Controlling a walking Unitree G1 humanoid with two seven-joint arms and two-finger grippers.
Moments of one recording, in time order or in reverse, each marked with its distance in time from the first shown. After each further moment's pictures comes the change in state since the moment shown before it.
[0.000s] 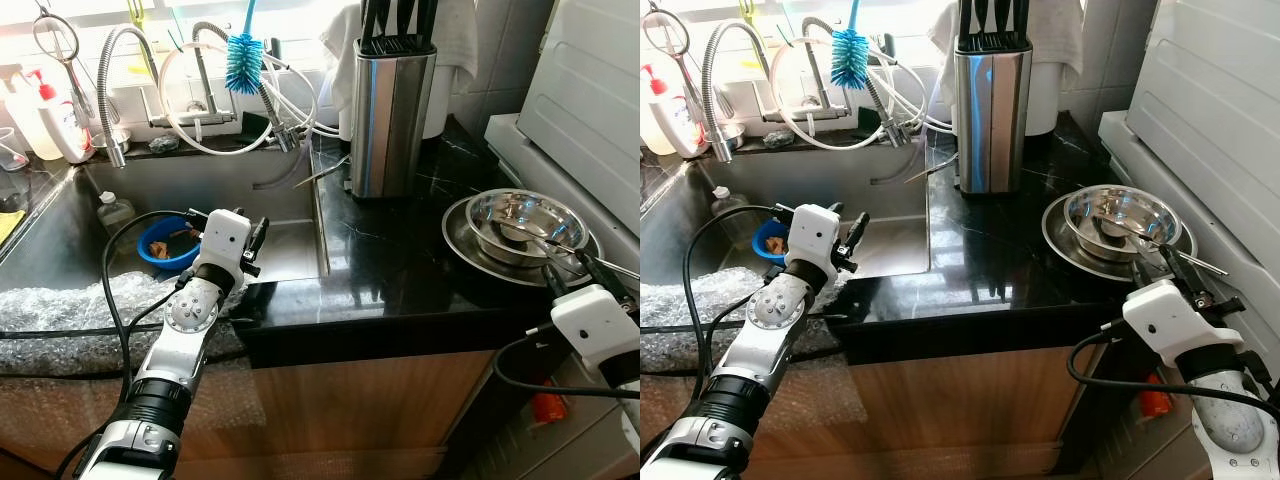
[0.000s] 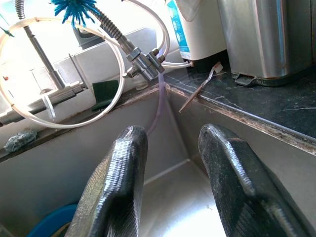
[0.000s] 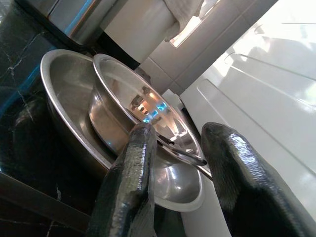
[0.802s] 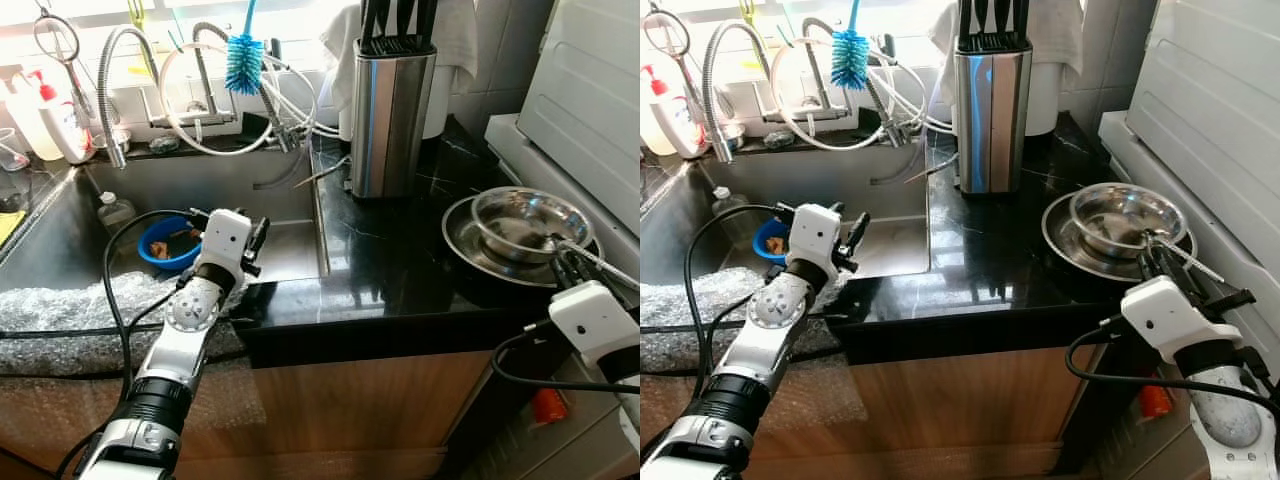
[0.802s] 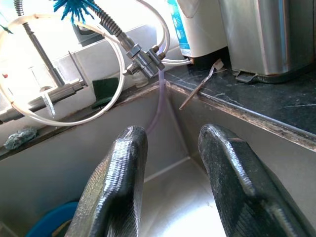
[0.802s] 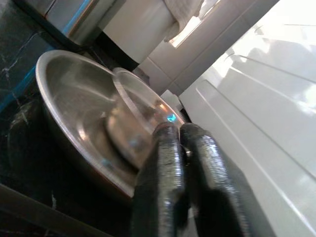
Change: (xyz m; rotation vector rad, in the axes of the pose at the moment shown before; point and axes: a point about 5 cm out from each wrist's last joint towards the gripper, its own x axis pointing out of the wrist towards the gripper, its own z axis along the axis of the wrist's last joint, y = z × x) left arm 0.001 0.000 -0.002 0.000 0.011 0.000; right arm 0.005 0.000 0.001 -0.009 0.008 -0.004
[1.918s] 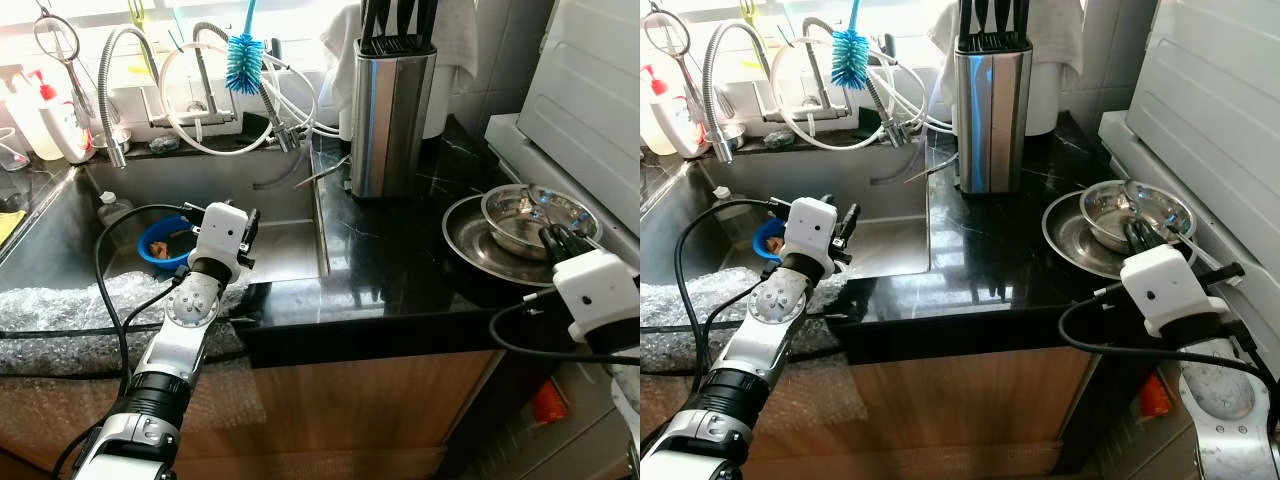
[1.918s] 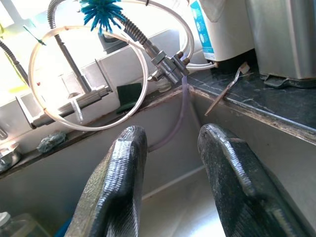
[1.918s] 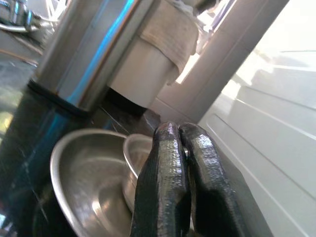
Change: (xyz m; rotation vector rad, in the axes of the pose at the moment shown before) left arm 0.004 0.007 0.005 0.055 -0.012 0.086; right arm 0.017 -0.004 0.034 0.201 -0.146 0.010
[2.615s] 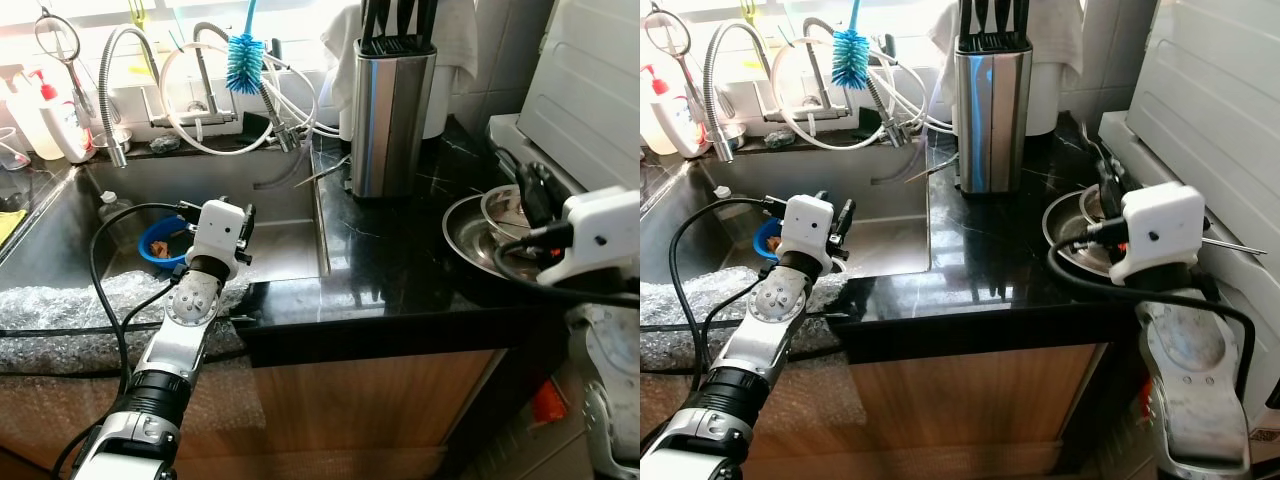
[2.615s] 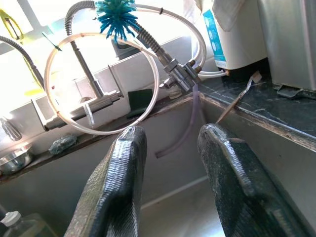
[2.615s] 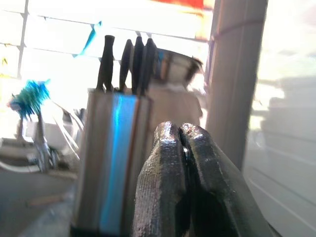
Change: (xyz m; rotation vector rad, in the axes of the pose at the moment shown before) left arm 0.001 0.002 0.004 -0.006 -0.026 0.052; right arm 0.042 0.004 0.069 0.446 -0.262 -0.083
